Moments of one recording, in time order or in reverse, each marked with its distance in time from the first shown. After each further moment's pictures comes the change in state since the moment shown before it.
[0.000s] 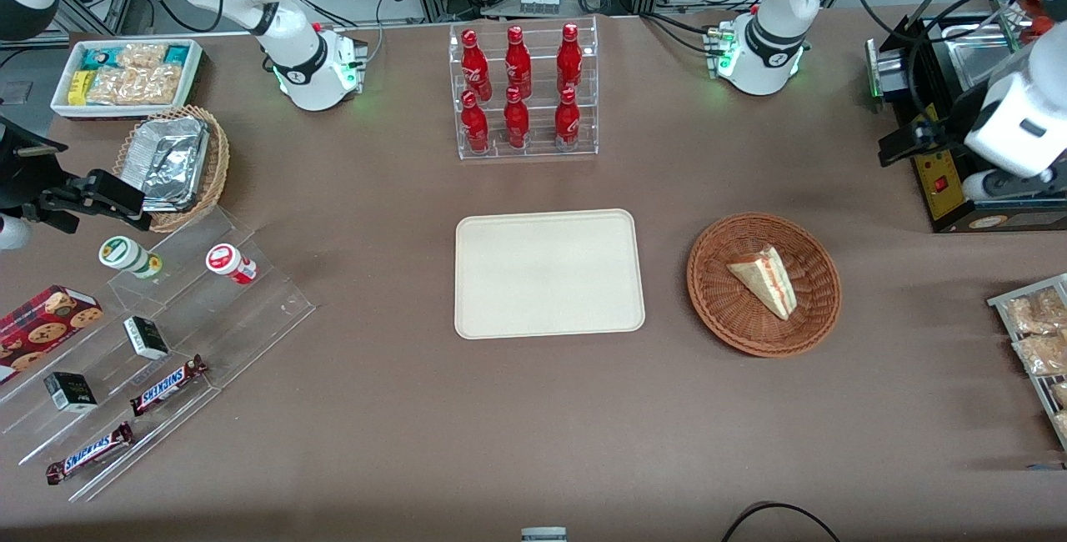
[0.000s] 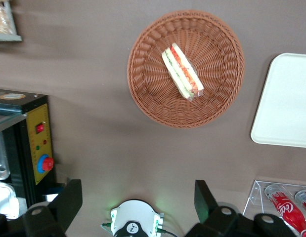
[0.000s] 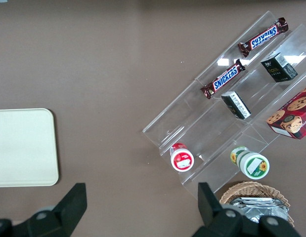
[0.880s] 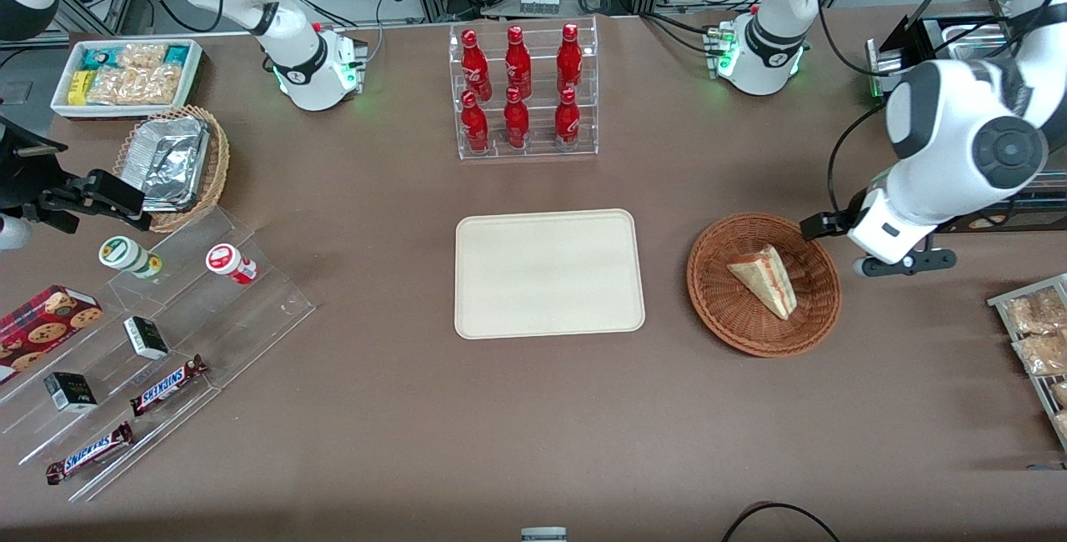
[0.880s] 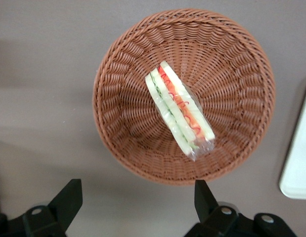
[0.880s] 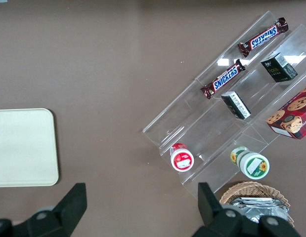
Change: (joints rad) arm -0.019 0.057 -0.004 -0.466 -0.005 0.612 0.000
